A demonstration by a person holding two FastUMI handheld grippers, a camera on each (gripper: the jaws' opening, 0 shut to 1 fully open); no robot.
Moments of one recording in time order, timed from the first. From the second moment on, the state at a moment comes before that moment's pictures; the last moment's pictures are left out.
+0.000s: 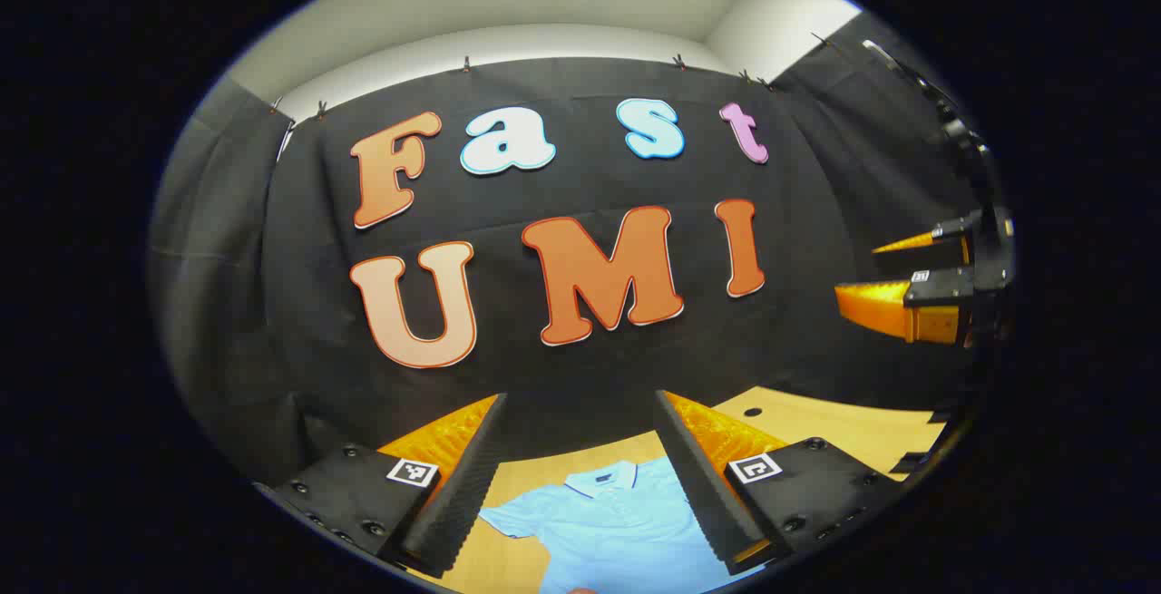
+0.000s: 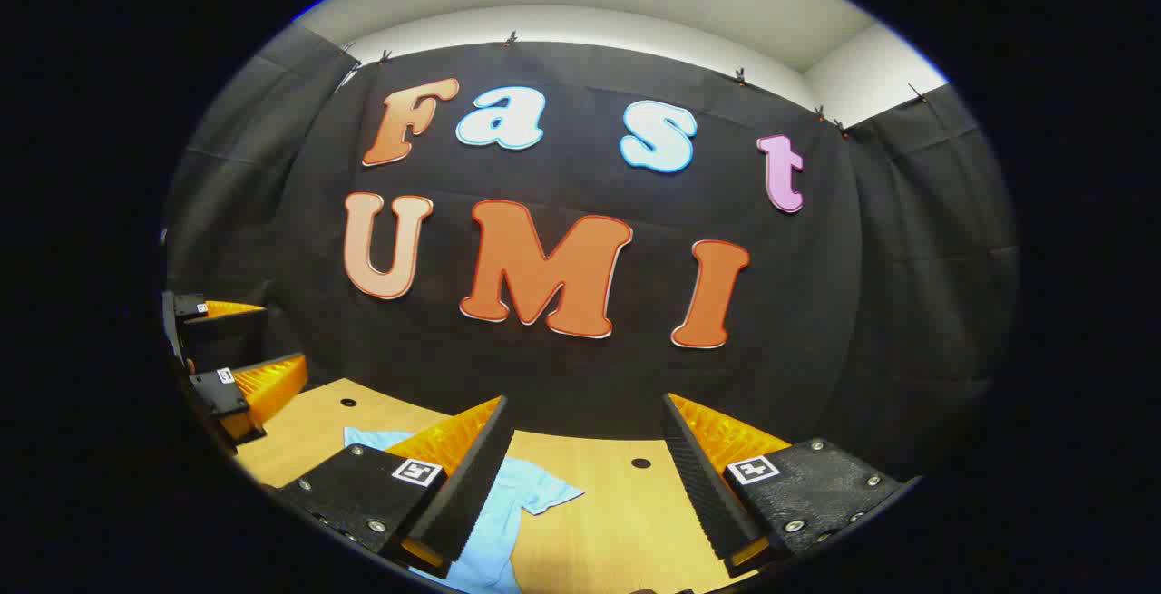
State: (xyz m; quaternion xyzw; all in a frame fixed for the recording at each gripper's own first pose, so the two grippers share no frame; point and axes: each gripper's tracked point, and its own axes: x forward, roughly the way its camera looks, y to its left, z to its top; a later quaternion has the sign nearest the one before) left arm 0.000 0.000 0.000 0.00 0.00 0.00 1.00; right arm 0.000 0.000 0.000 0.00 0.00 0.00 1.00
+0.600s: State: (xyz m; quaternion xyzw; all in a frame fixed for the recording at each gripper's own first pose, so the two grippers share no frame) left arm -0.006 0.024 0.008 -0.03 0.02 0.10 0.99; right arm 0.014 -0.020 -0.027 0.01 0.00 0.06 1.00
